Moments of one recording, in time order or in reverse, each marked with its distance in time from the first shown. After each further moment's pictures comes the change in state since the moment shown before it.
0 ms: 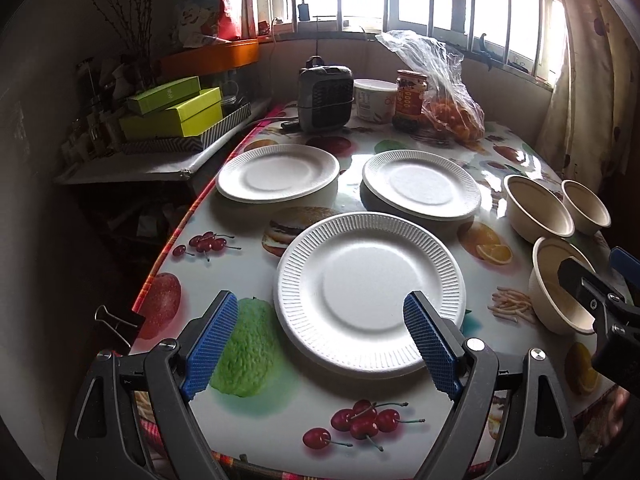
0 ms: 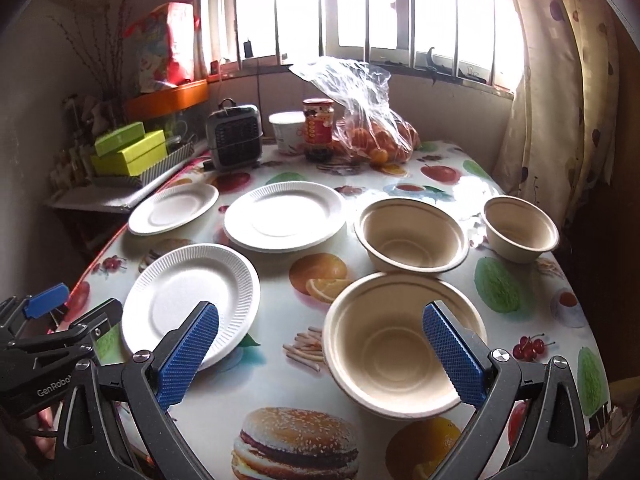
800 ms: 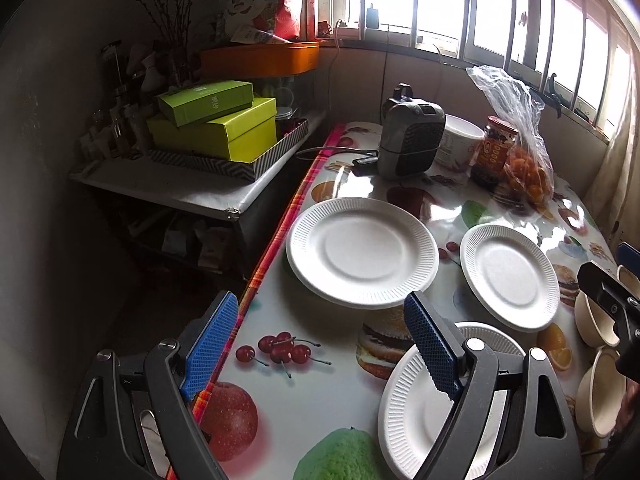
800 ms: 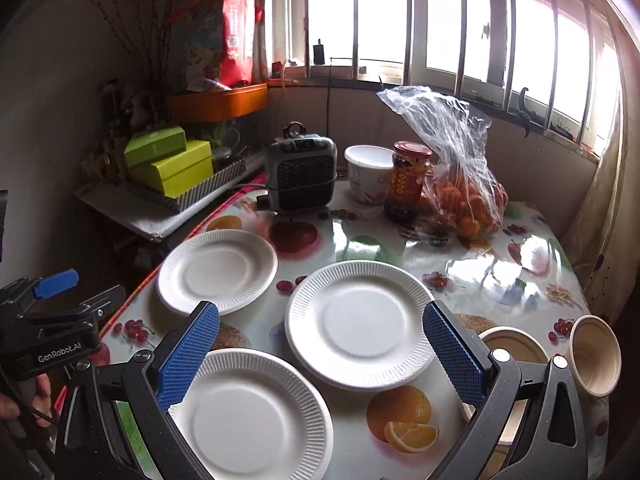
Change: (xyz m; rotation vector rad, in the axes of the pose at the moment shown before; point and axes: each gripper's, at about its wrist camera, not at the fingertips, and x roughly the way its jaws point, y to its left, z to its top) left arm 0.062 0.089 0.097 -0.103 0.003 0.069; right arm 0.090 0.075 0.116 -0.157 0.000 0.149
